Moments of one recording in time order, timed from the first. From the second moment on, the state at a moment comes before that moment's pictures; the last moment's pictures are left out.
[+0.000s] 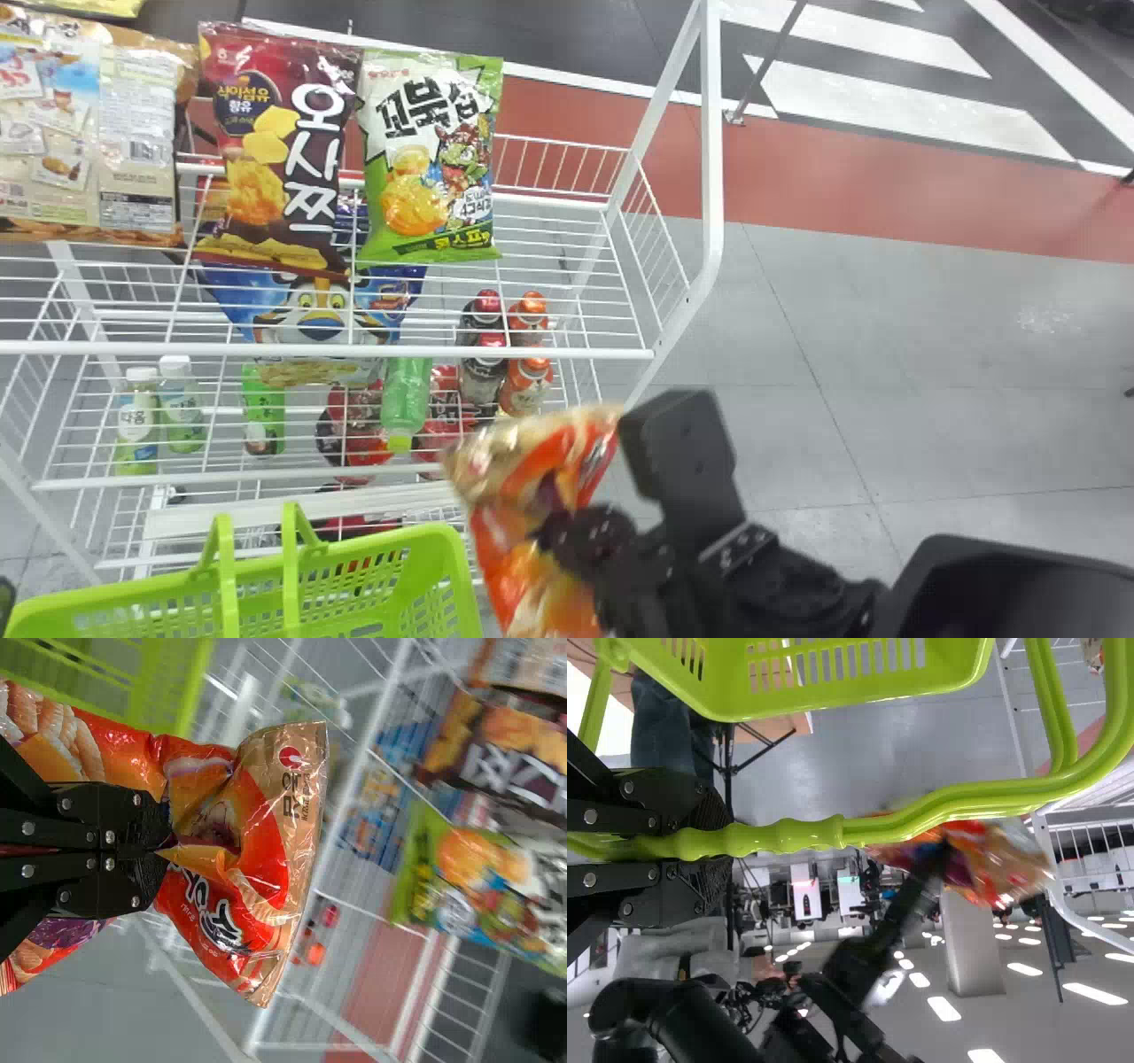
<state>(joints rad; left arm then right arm) 0.51 0.16 0.16 -2.19 0.76 1.57 -0.85 0.50 -0.37 0.13 -2.76 -0.39 1.54 -0.19</state>
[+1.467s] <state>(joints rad) 0.51 0.16 0.14 -2.23 0.77 1.57 -0.85 0.38 -0.28 0.48 -2.34 -0.40 1.41 -0.11</state>
